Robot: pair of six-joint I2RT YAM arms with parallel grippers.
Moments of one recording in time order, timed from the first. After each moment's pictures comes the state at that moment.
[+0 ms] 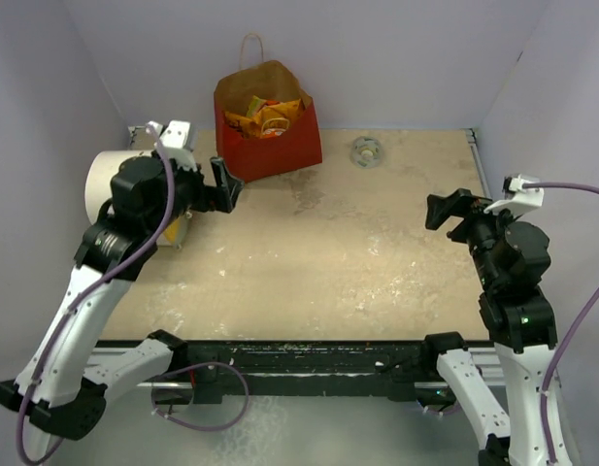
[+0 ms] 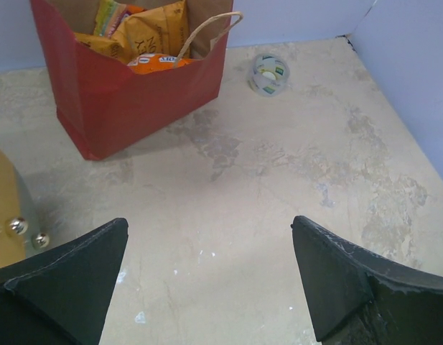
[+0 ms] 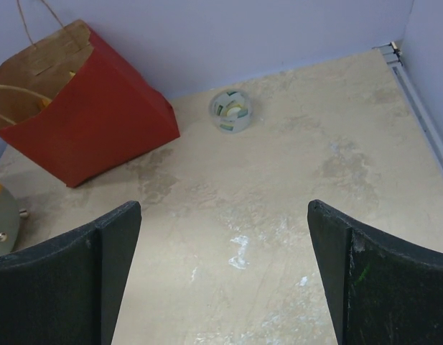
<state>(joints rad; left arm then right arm) -0.43 0.93 1.31 -0.62 -0.02 -0.25 0.11 0.59 1.05 -0.55 0.13 0.30</state>
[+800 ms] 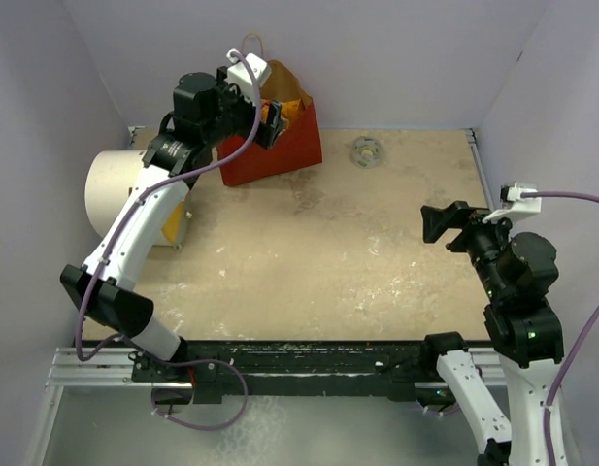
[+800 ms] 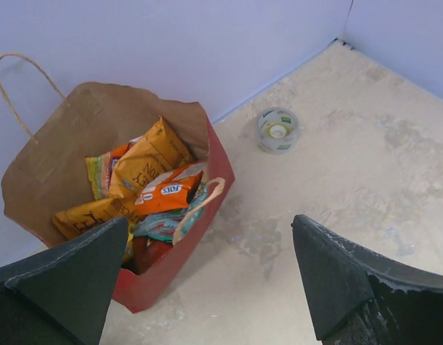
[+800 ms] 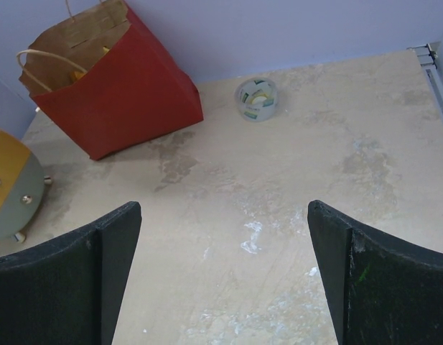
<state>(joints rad) -0.41 1.55 1.79 -0.41 0.20 0.11 0.11 0.55 1.07 -0.62 0.00 0.28</state>
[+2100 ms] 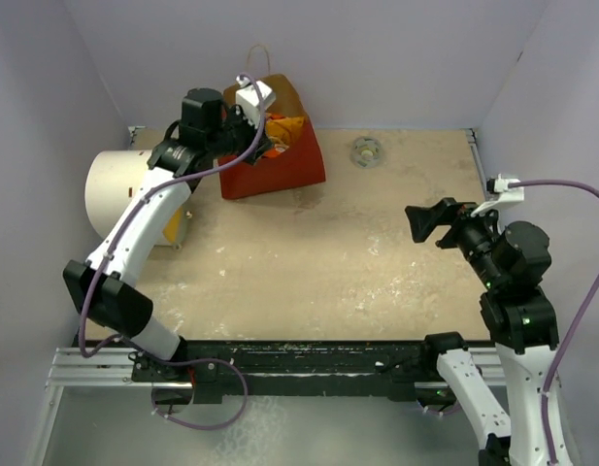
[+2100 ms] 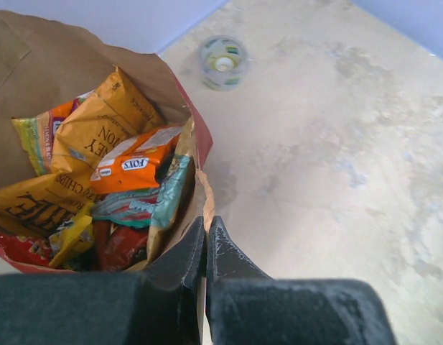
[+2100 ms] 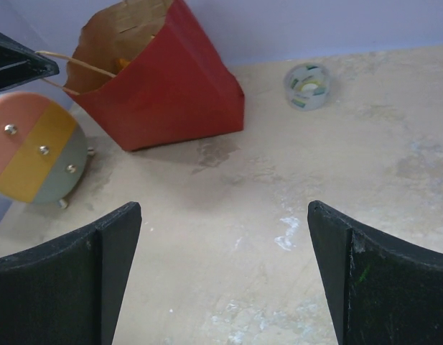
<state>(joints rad) -0.38 1.60 1.72 -0.49 0.38 0.16 0.11 0.59 1.07 -0.61 -0.13 0.30</state>
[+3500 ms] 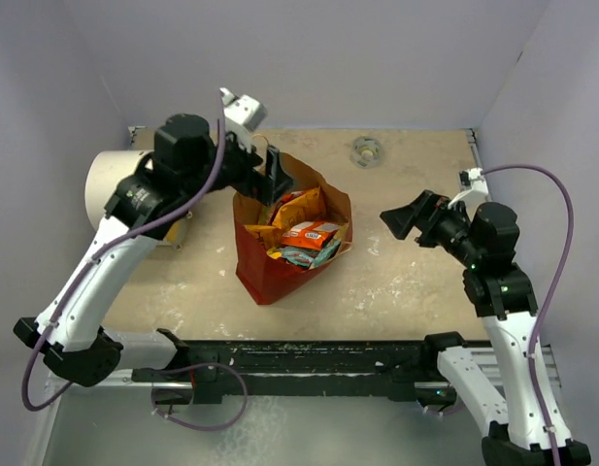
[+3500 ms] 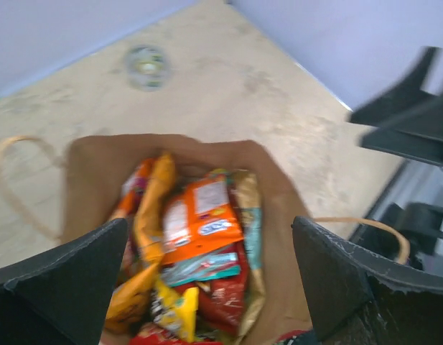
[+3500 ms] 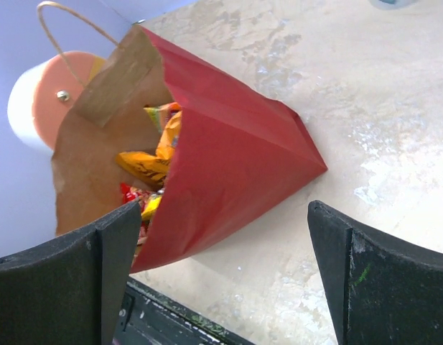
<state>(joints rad) -0.67 1.28 1.67 -0.69 0.23 -0.16 0.12 0.70 0.94 -0.54 -0.32 0.54</state>
